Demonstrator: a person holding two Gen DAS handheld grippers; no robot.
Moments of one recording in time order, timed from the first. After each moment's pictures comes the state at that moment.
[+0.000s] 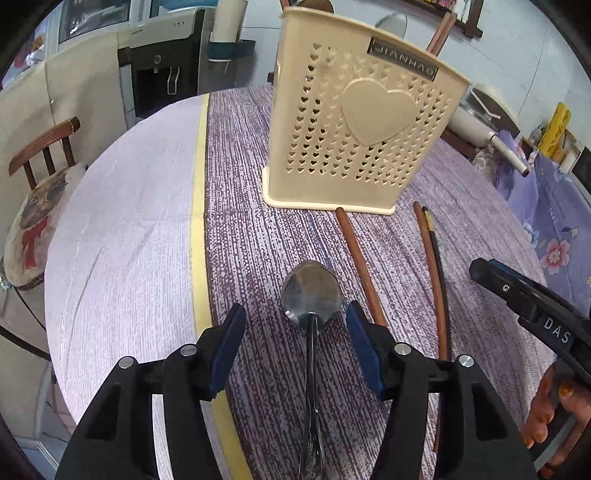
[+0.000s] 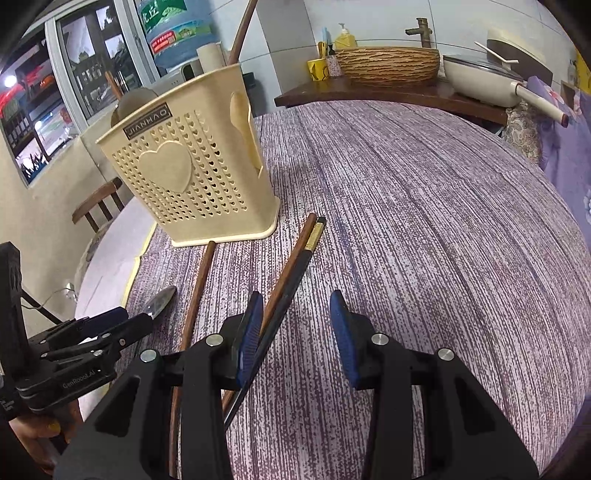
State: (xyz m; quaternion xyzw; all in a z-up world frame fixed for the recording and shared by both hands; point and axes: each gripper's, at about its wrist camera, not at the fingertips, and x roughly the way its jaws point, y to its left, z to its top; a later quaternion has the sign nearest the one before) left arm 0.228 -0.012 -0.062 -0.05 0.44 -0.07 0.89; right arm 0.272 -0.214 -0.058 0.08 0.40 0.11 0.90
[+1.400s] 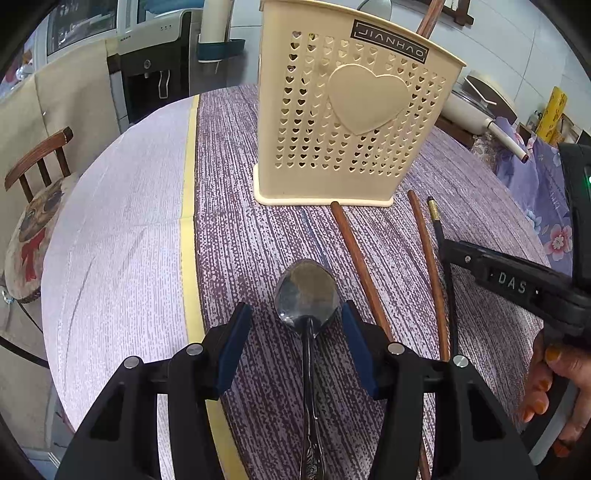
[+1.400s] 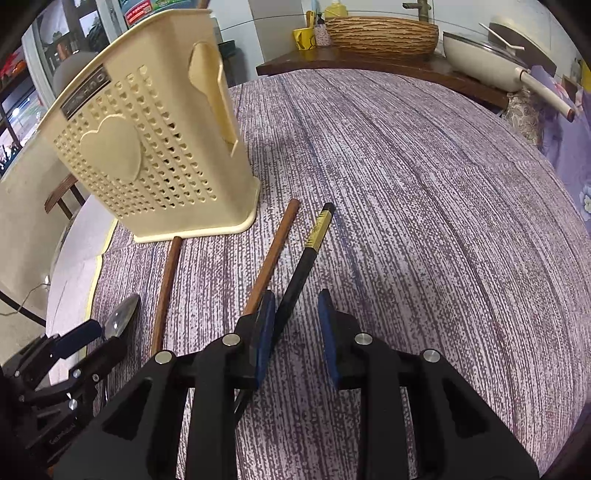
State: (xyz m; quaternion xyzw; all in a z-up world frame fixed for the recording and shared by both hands) left arm 0.225 -0.022 -0.065 -0.03 0.44 -0.07 0.89; right arm 0.317 -0.205 -0.082 0.07 0.46 0.07 0.88
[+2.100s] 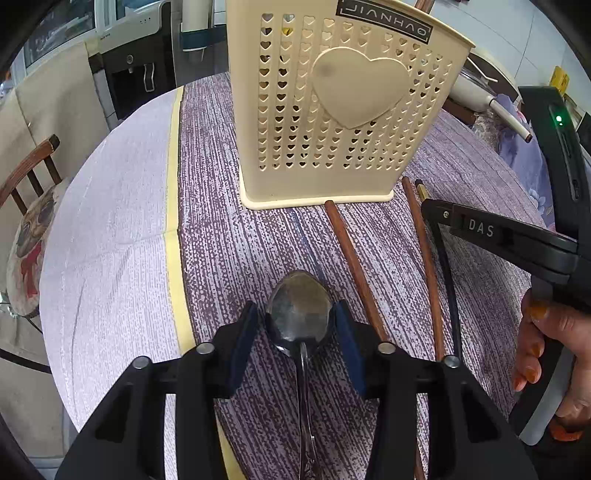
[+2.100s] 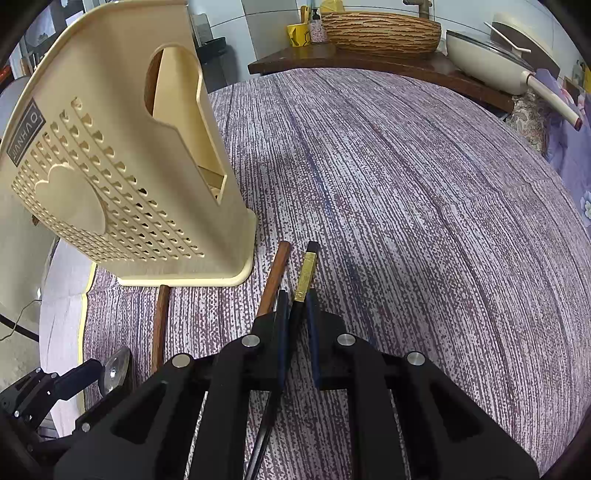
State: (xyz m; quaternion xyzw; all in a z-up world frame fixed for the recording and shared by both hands) left arm 0.251 -0.029 -0.063 0.00 0.49 -0.08 0.87; right arm 0.361 -0.193 -0.080 0.07 0.47 0.06 0.88
